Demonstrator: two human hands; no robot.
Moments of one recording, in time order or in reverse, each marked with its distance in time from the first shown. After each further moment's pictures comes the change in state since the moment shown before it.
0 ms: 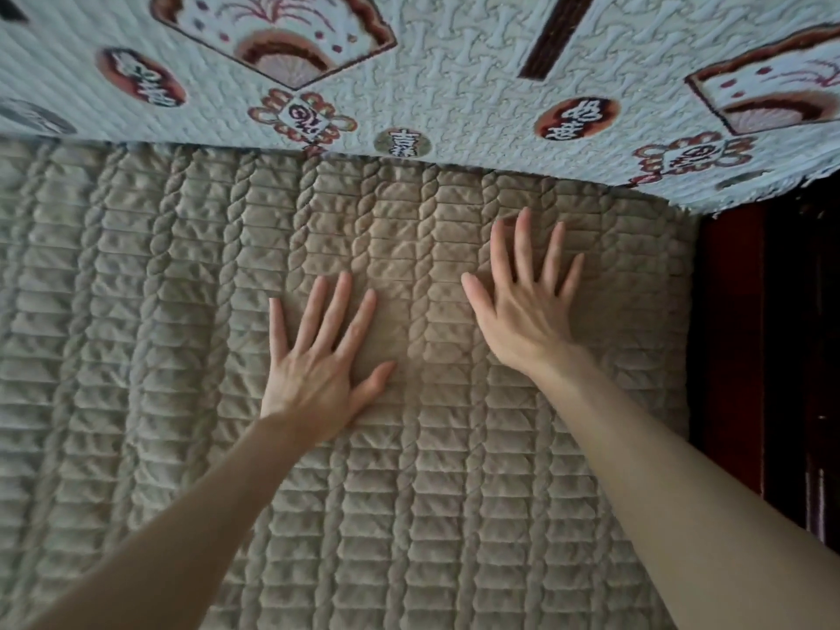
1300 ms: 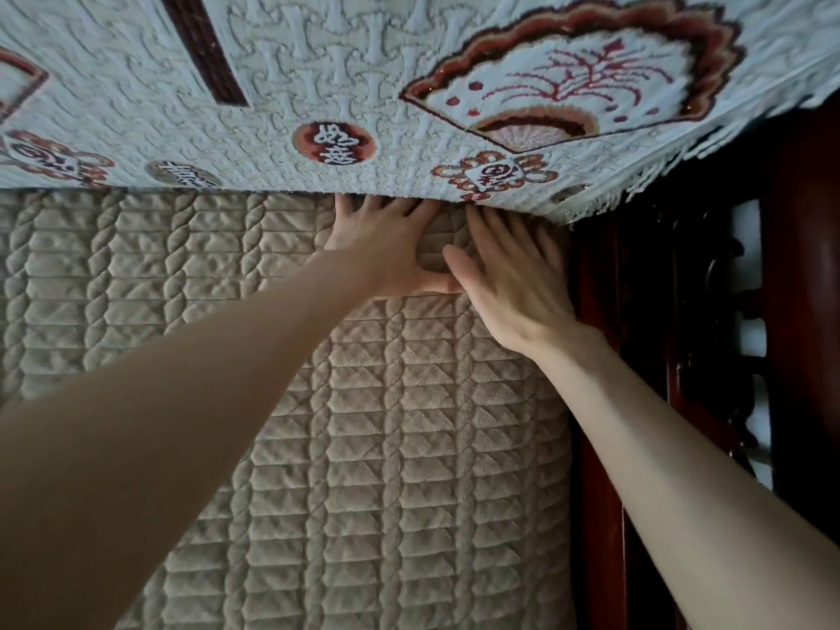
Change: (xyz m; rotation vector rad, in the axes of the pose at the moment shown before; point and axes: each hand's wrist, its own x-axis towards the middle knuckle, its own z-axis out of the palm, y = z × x) left_hand 0.216 0.174 -0.048 0.056 -0.257 0.144; right_hand 0.037 0.142 -0.045 0.119 0.010 -0.100
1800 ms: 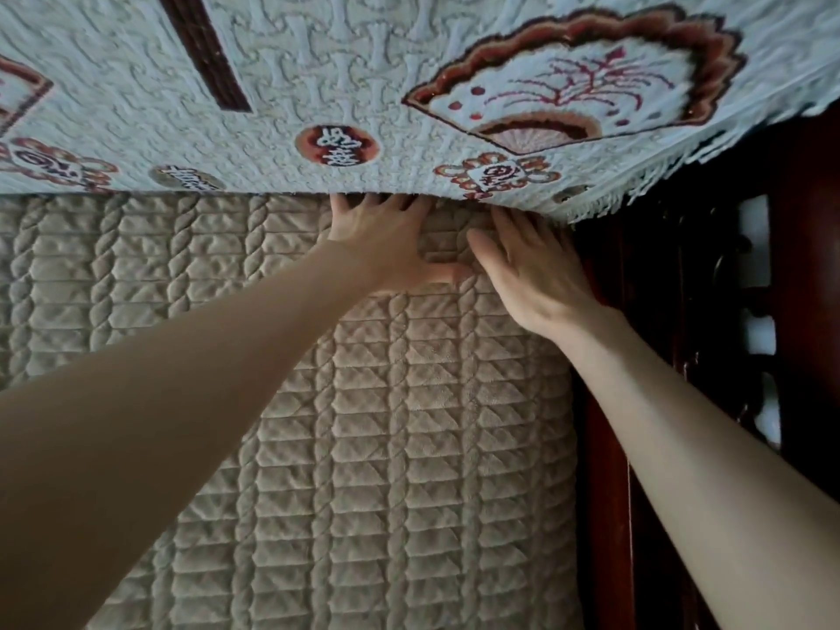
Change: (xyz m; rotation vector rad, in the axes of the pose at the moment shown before) left_hand 0.001 -0.001 -0.007 -0.029 -0.076 -0.067; right_hand 0.010 0.017 -0.008 0.161 -0.094 0.132
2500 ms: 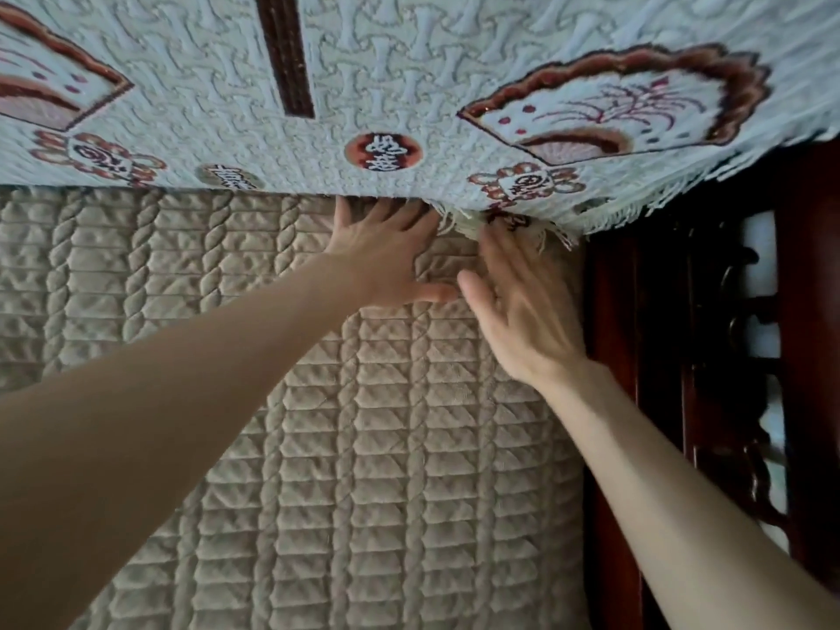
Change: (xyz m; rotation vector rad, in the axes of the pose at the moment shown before) left_hand -0.022 -0.026 0.001 0.052 0.019 0.124; right_hand -0.036 -0.031 0.019 -0.045 0.098 -0.128
